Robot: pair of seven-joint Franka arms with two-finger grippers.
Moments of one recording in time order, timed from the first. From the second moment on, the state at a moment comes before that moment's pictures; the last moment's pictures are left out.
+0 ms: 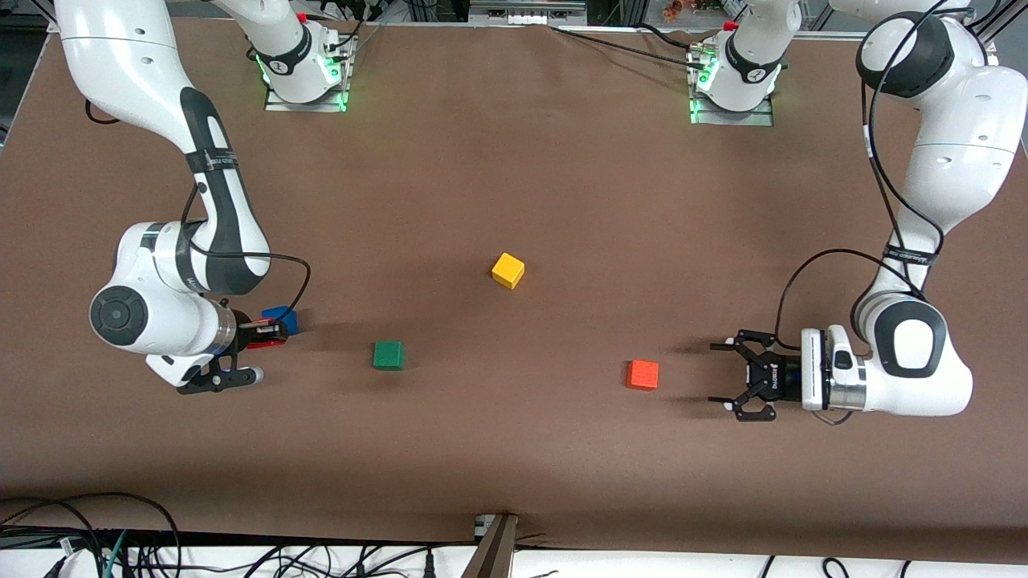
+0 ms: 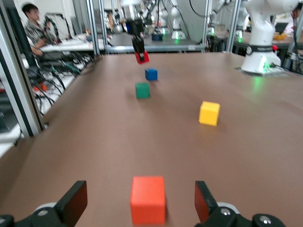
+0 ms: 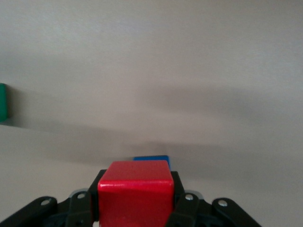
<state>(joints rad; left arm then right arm) 0.43 1.11 -0.55 -1.11 -0.66 1.77 2.05 0.23 0.63 -0.16 -1.55 0.10 2.06 -0.12</state>
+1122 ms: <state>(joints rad) 0.43 0.93 -0.29 -0.98 -0.34 1.63 2.05 0.24 0.51 -0.16 -1.86 0.02 2.32 -0.16</state>
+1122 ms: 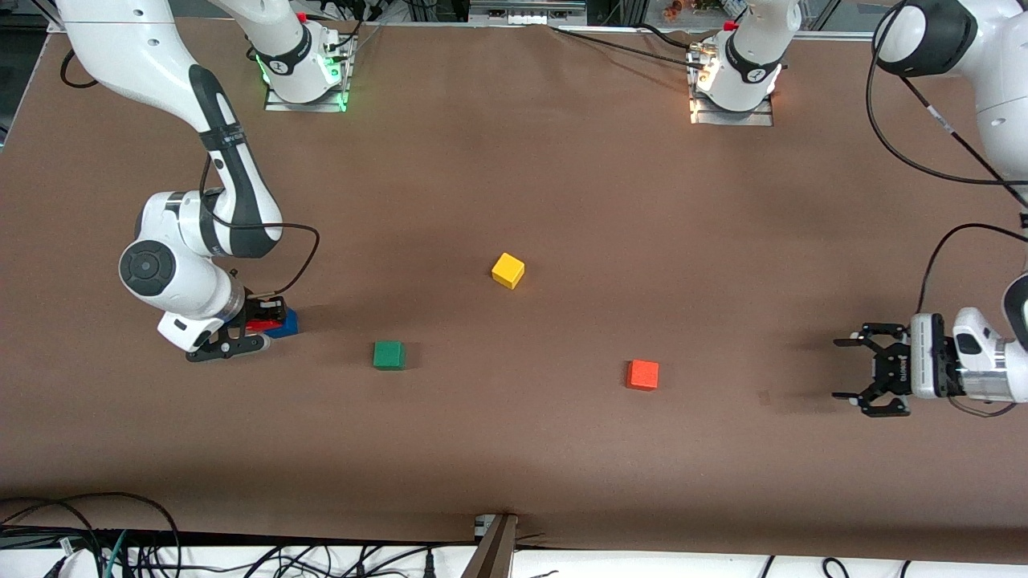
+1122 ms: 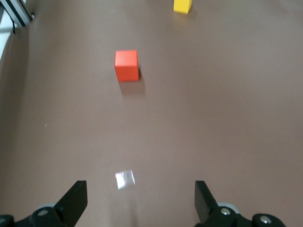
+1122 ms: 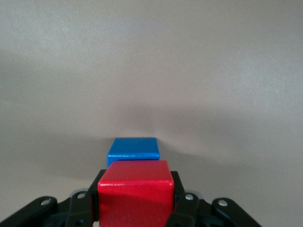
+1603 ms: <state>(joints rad) 0.40 0.76 -0.29 -0.97 -0.08 1.63 1.93 0.24 0.50 -0.16 -1.89 0.02 2.36 -0.18</state>
